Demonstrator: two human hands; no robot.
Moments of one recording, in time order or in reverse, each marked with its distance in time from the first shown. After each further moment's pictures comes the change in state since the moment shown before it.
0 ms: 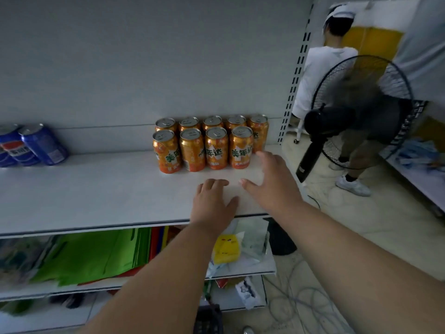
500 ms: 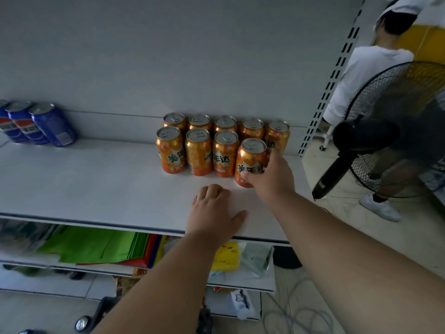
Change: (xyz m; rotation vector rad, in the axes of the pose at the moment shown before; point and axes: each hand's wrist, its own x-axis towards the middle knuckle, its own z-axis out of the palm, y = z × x) left_hand 0.024 -0.005 0.029 0.193 0.069 -0.037; right_hand 0.089 0.020 0.040 0.128 -0.018 0.126
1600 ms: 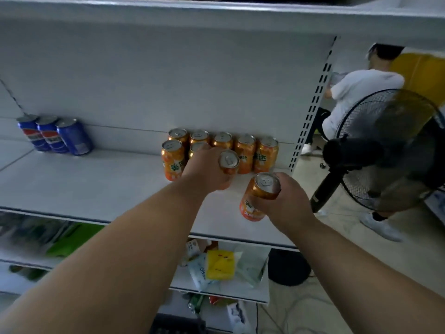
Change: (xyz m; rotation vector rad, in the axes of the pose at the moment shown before) left_hand 0.065 0.041 -0.103 -0.071 -0.016 -0.066; right_hand -0.059 0.007 -0.083 0.193 -0.172 -0.116
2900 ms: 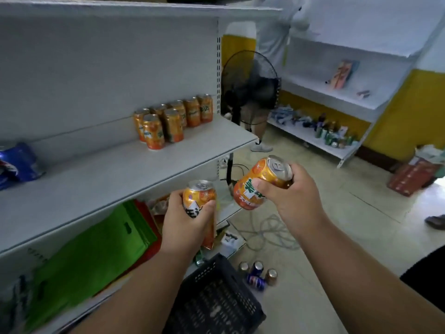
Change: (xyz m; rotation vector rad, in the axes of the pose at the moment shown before) left_hand -0.289 -0.227 -0.117 -0.845 -0.366 0.145; right_hand -0.333 -0.219 0.189 0.250 0.784 0.347
